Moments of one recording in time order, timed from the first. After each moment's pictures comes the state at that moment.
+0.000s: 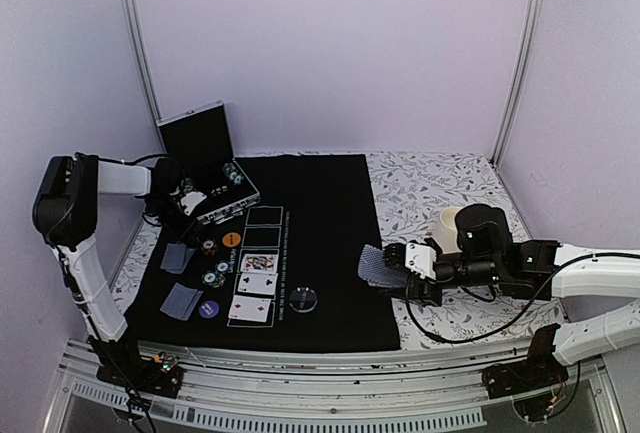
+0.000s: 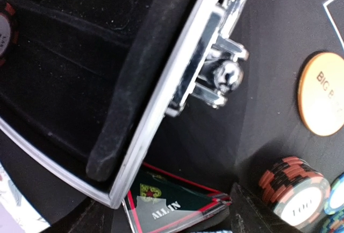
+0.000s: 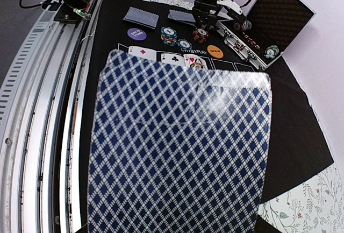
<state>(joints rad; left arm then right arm) -0.03 1.90 1.17 -0.56 0.07 0.52 0.97 1.07 0.61 -0.04 -0.25 -0.51</state>
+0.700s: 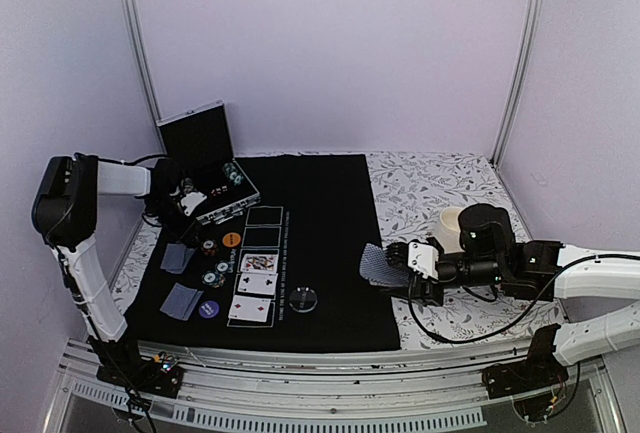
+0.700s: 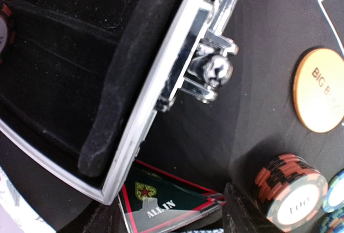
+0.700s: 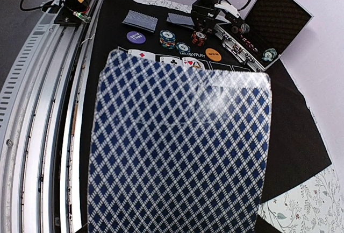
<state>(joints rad) -0.03 1.89 1.17 -0.56 0.08 0.53 0.97 1.05 0.61 -0.04 -0.25 -0.51</state>
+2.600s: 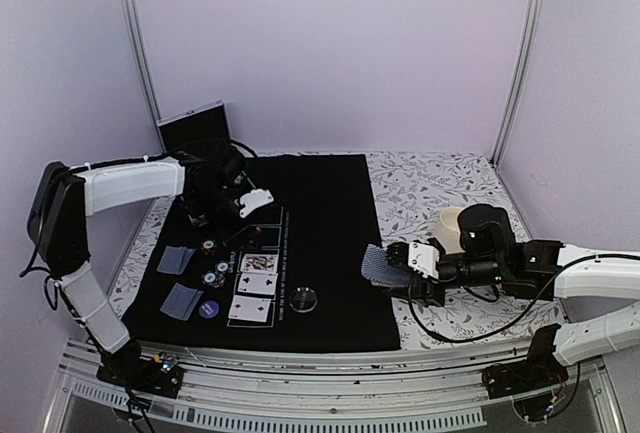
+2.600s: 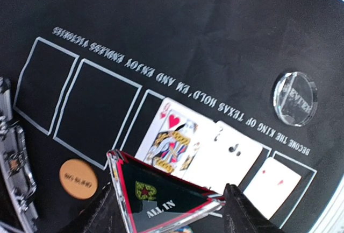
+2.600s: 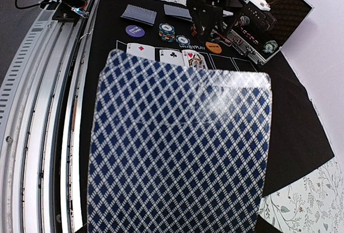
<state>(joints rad) -0.52 1.71 1.26 -0.76 0.21 0.51 0.96 1.05 0.61 -0.06 -0.24 -0.50</state>
